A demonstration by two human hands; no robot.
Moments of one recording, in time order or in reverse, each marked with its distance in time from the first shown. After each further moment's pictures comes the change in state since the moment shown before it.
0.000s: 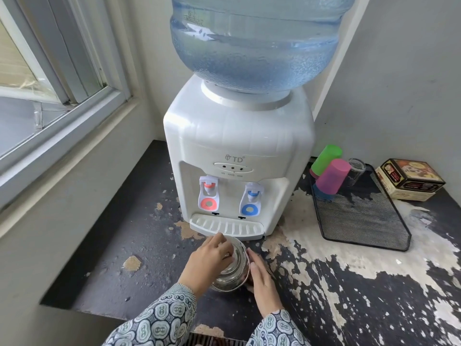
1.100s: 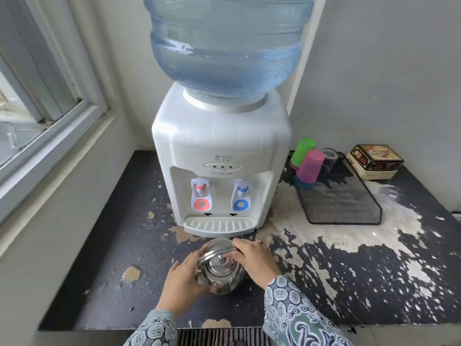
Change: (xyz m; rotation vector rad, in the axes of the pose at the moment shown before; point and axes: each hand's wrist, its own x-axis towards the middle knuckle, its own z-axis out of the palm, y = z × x) left_hand -0.048 -0.040 -0.013 -0.243 -0.224 -0.225; right_hand 0.006 -0.073 -0.005 -0.803 0.000 -0.320
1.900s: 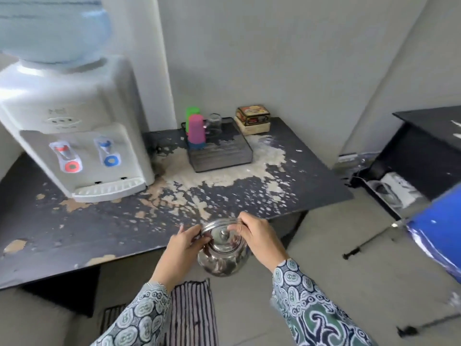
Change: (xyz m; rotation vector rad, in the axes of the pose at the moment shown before) left_hand -0.143 0.249 0.163 -0.160 -0.062 0.281; right_hand -0.312 0.130 -0.120 0.187 0.342 0.162
